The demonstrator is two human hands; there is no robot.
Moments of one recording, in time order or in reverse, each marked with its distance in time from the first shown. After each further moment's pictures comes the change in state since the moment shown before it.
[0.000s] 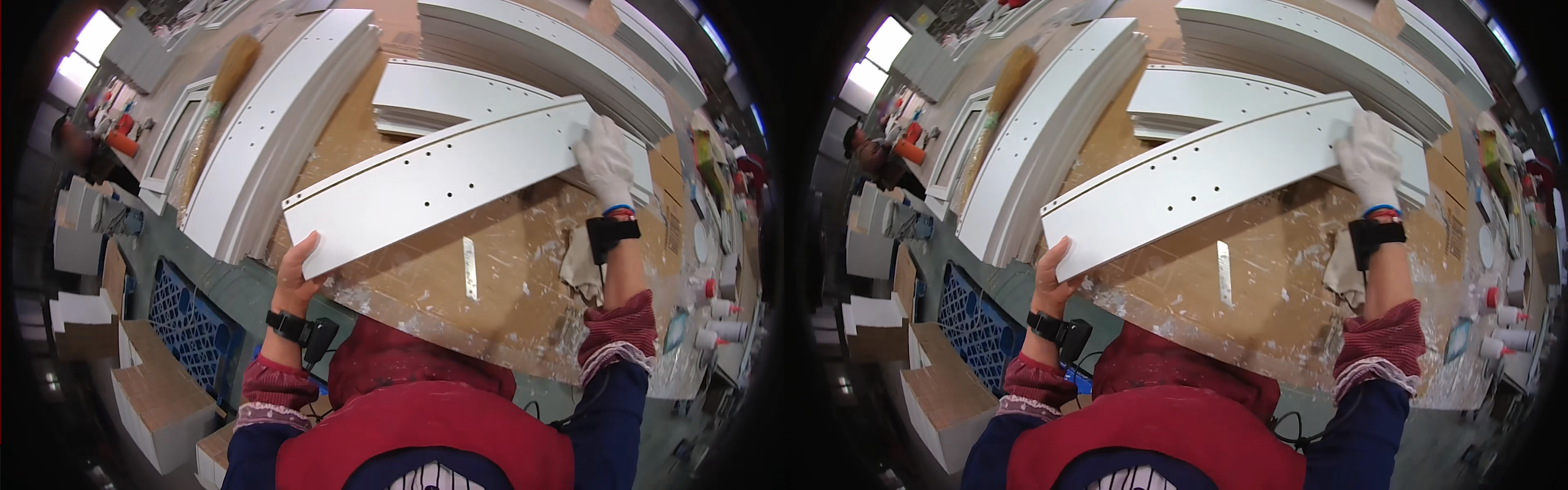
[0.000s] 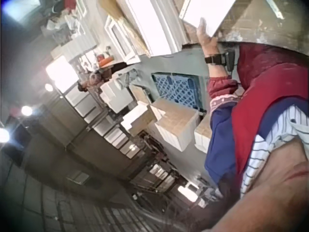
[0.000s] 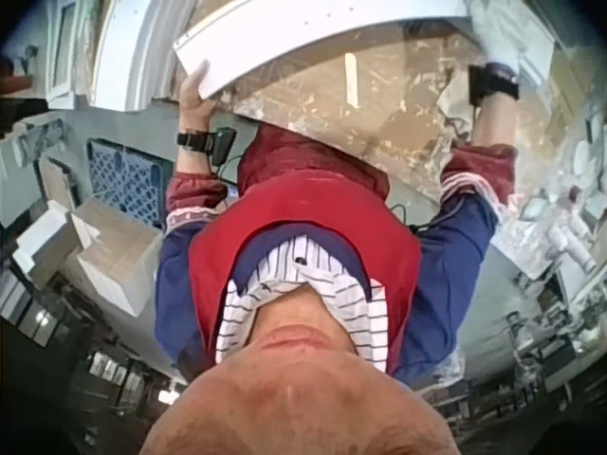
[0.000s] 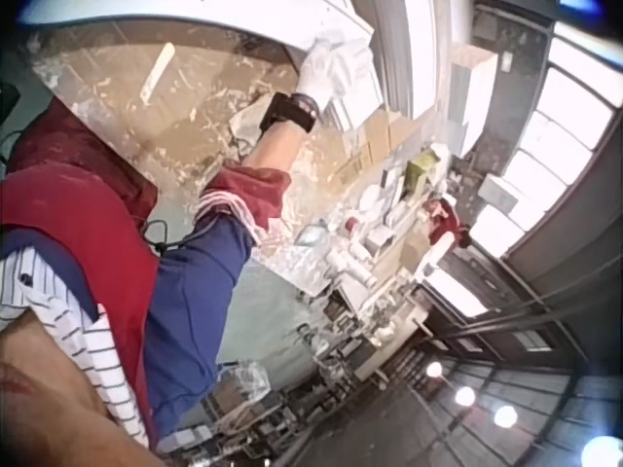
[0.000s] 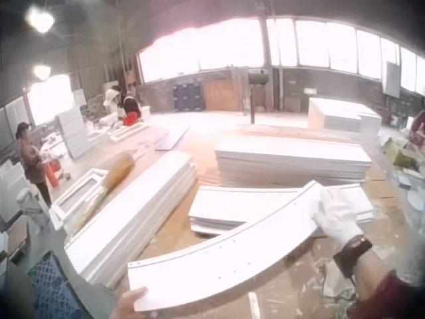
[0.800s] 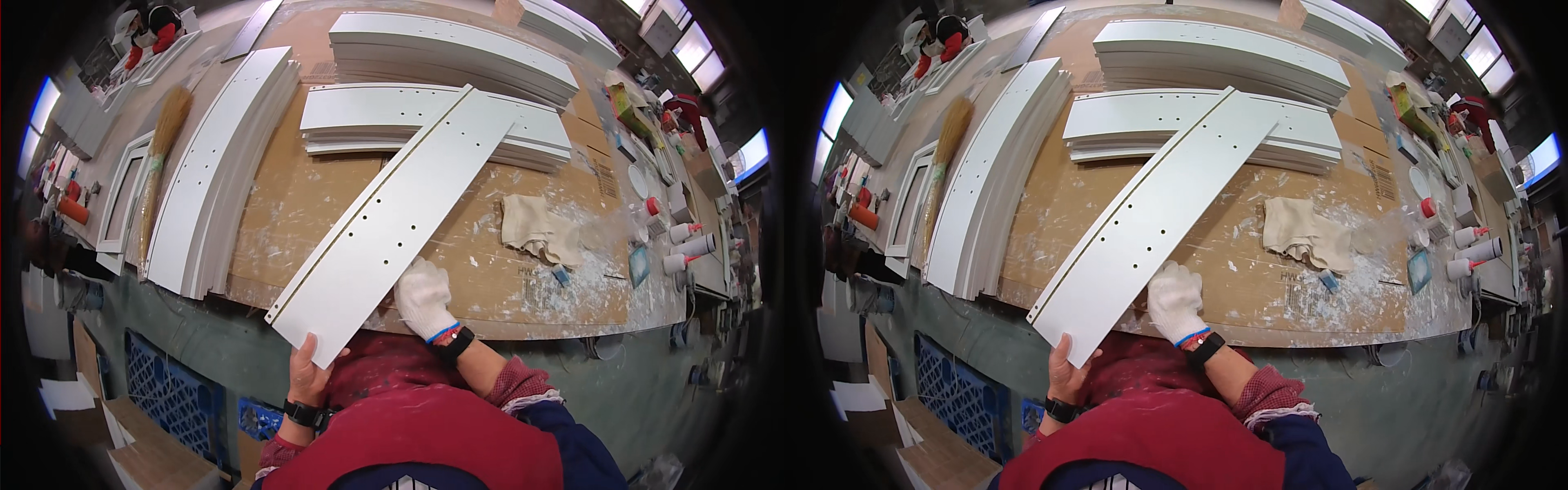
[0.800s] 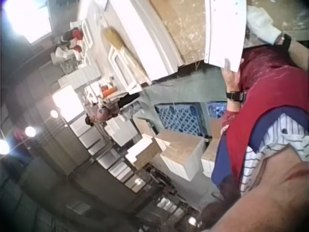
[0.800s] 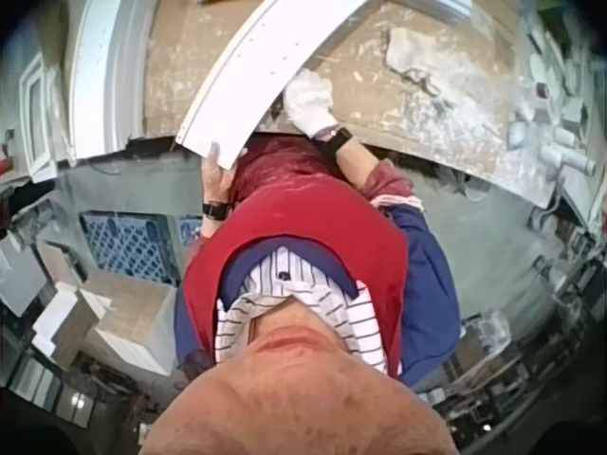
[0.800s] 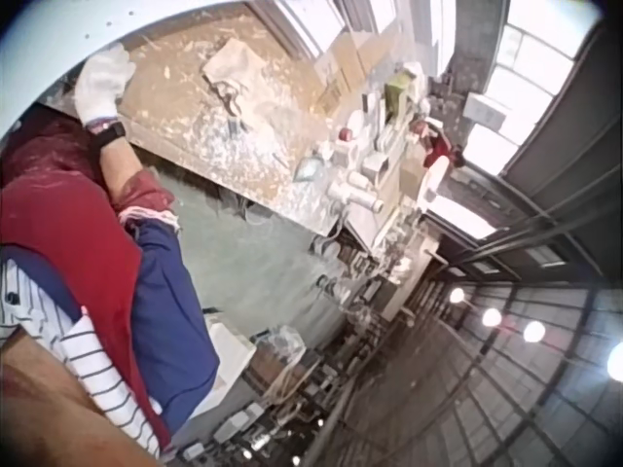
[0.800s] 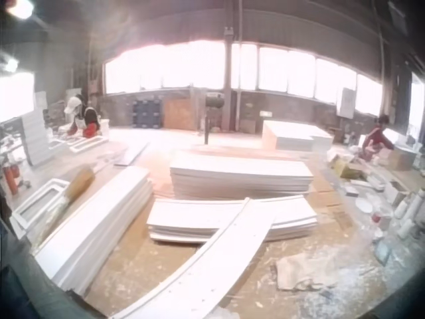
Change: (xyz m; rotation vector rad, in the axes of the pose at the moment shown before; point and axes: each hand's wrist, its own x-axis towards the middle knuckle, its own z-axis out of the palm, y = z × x) left_hand -0.107 -0.089 -0.013 -0.132 0.017 -0.064; right_hand -0.213 -0.209 -0.006 0.132 -0.320 0.023
